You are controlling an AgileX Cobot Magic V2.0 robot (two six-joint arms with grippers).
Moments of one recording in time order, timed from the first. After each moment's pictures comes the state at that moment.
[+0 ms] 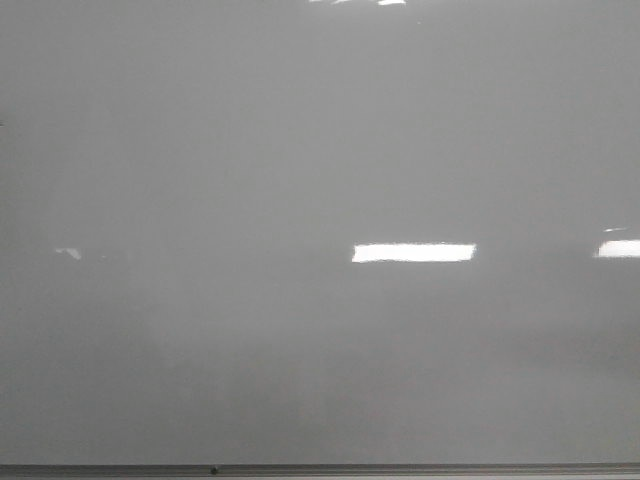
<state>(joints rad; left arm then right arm) 0.07 -0.01 0.01 -0.07 0.13 0.16 -0.05 -0.01 0.03 0.13 0.21 -0.11</state>
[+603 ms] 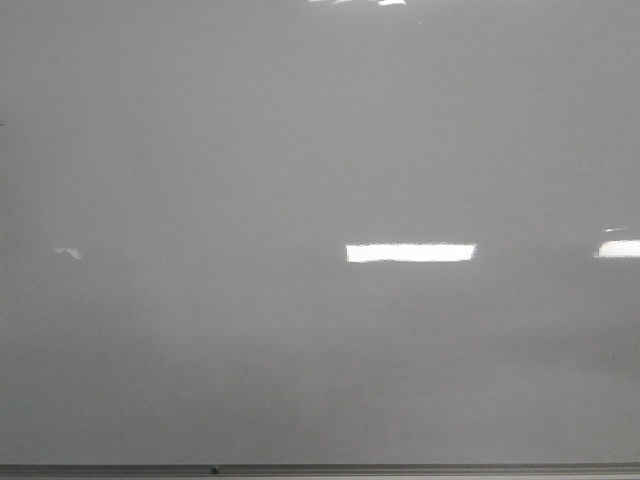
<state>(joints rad) 0.07 -0.01 0.01 -0.07 0.13 0.16 -0.05 -0.01 0.03 0.13 0.21 -0.11</state>
